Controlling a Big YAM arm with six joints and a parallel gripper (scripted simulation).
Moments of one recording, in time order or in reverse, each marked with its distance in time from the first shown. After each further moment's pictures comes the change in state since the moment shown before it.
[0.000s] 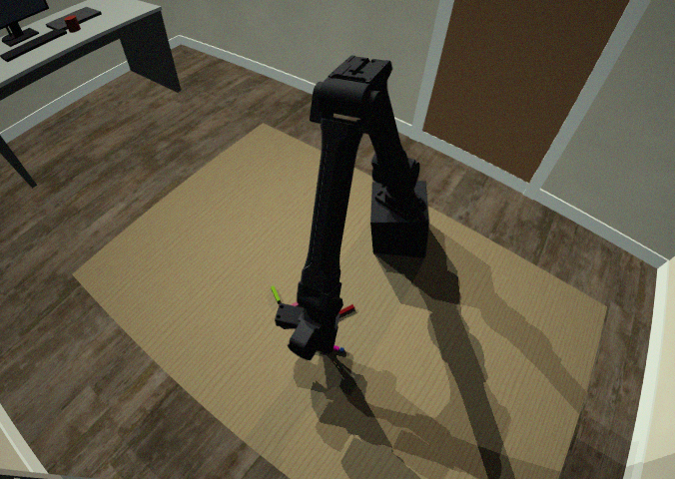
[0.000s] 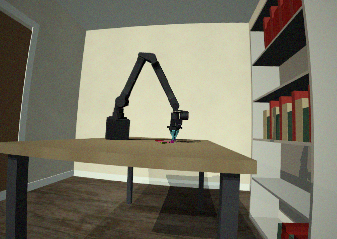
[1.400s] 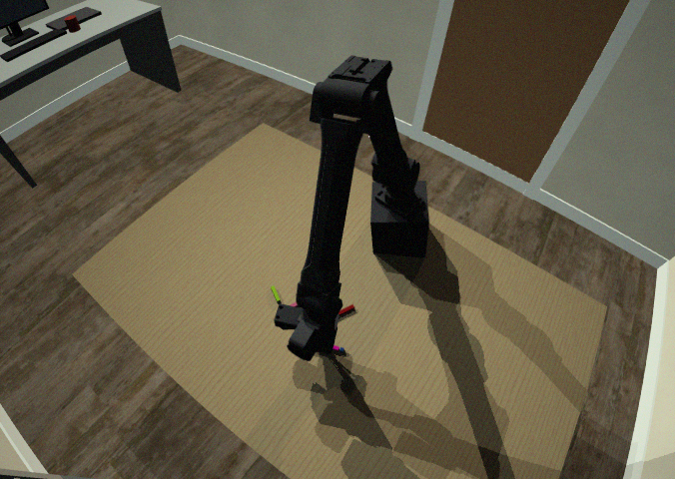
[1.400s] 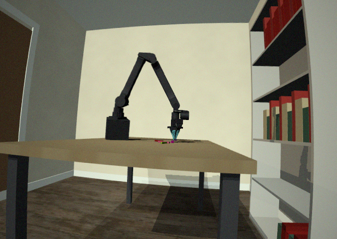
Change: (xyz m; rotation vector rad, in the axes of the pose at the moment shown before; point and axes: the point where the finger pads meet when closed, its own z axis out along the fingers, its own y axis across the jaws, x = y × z) arm -0.001 0.003 -0.001 -0.003 -0.001 0.000
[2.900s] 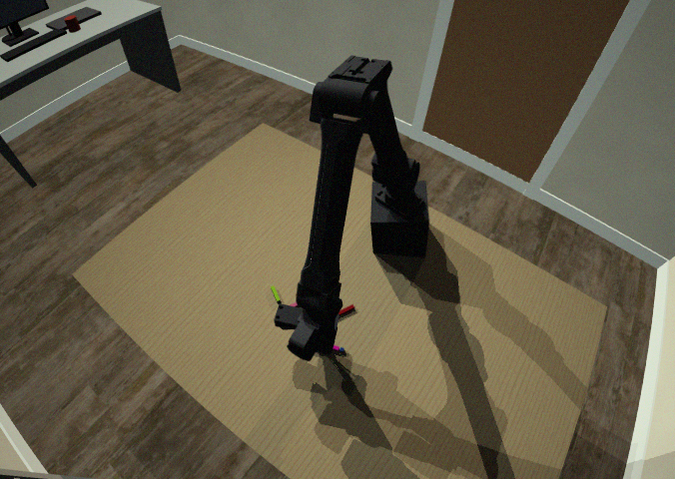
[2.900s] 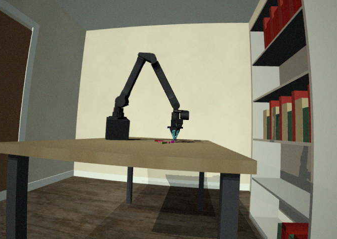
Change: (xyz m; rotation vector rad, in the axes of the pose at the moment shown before) arm 0.000 0.000 0.000 0.000 0.000 0.000
